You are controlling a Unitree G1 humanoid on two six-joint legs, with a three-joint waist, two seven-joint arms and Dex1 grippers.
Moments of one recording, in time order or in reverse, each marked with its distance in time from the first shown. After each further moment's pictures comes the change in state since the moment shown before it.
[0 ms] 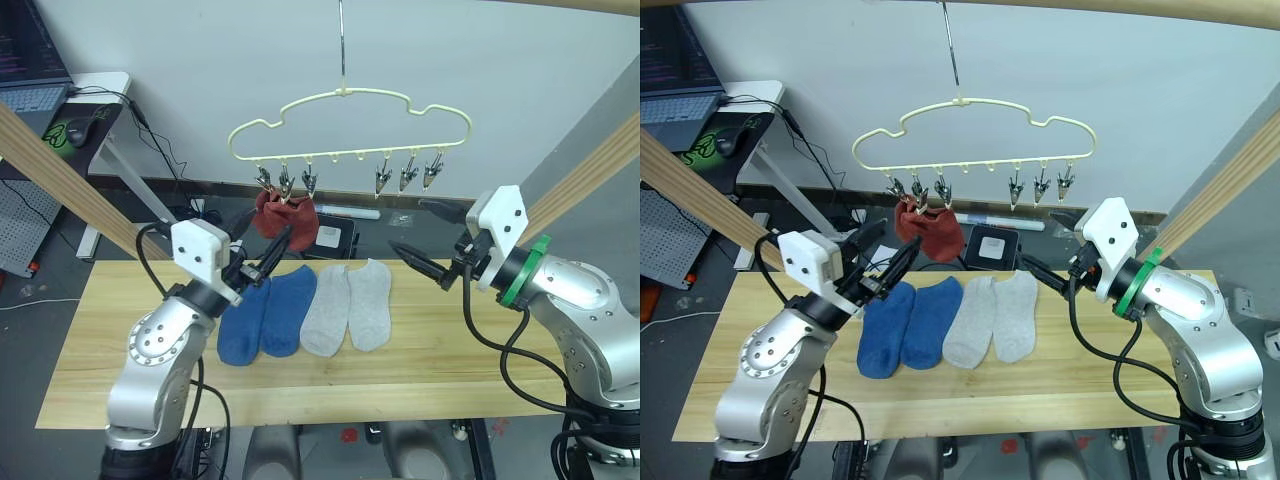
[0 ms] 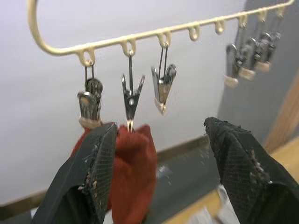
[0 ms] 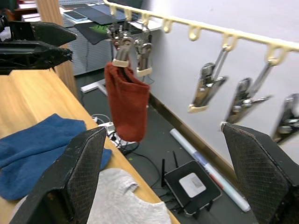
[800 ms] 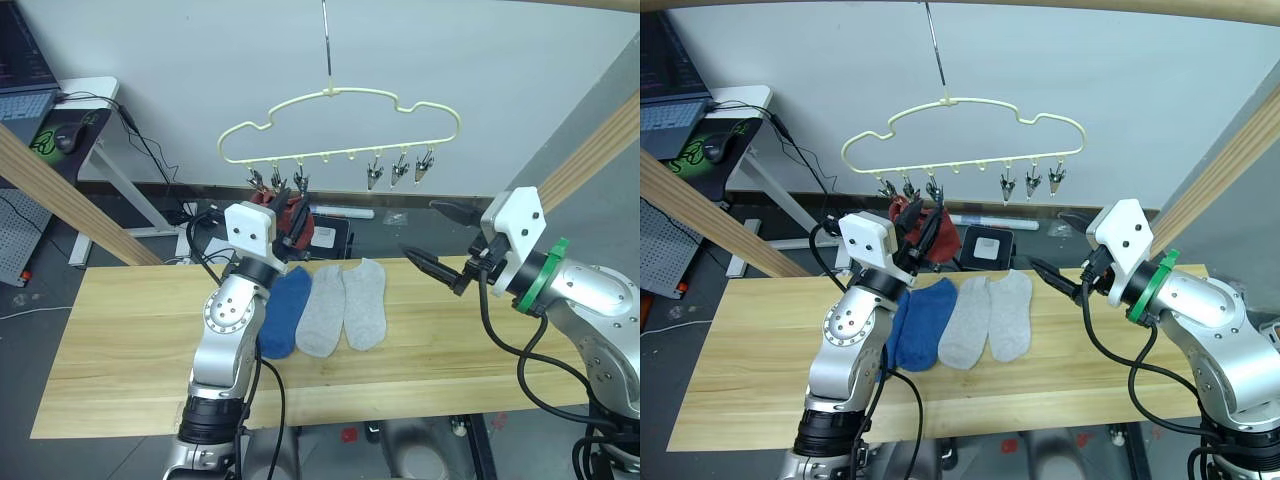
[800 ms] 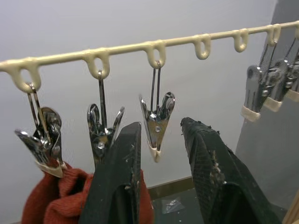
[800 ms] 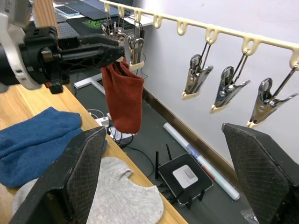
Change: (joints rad) left arm -0.182 -0.230 -0.100 0.307 0.198 -0.205 0.142; right arm 0.027 -0.091 -0.029 -0.047 0.107 0.026 -0.042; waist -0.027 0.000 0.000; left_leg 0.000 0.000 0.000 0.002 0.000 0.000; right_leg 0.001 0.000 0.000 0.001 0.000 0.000
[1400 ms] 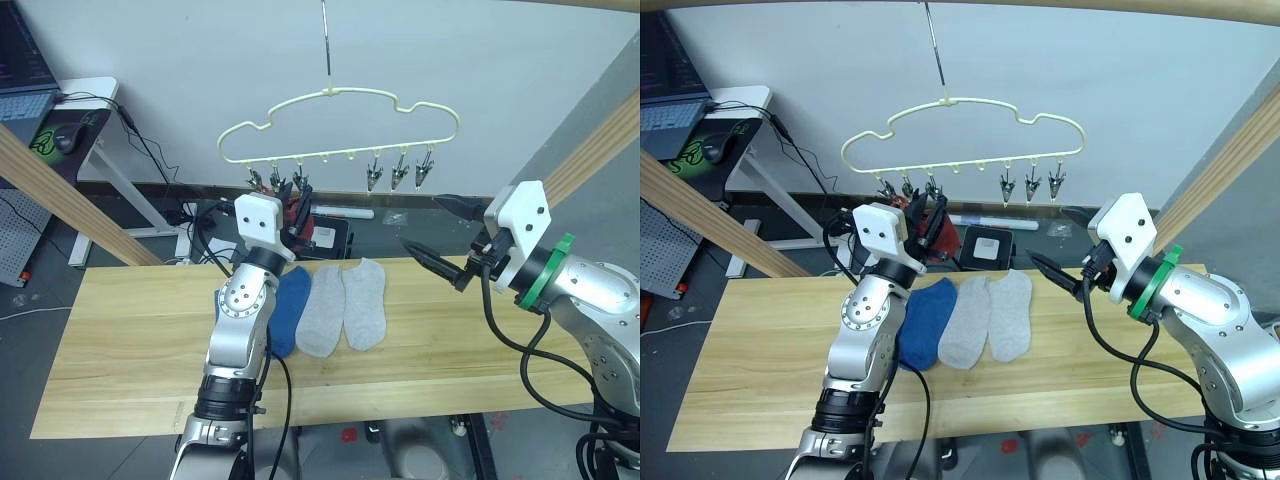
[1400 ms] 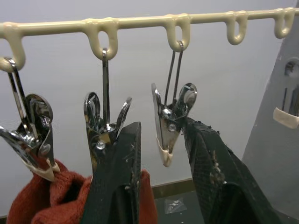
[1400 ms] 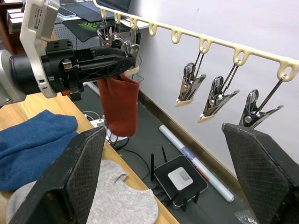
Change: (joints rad) left arm -0.102 -0.020 0.019 0.128 0.009 -0.039 0.029; right arm -0.017 -0.016 0.000 -0.008 0.016 0.004 -0.029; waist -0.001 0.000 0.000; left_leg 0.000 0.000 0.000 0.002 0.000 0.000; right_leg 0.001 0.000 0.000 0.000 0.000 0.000
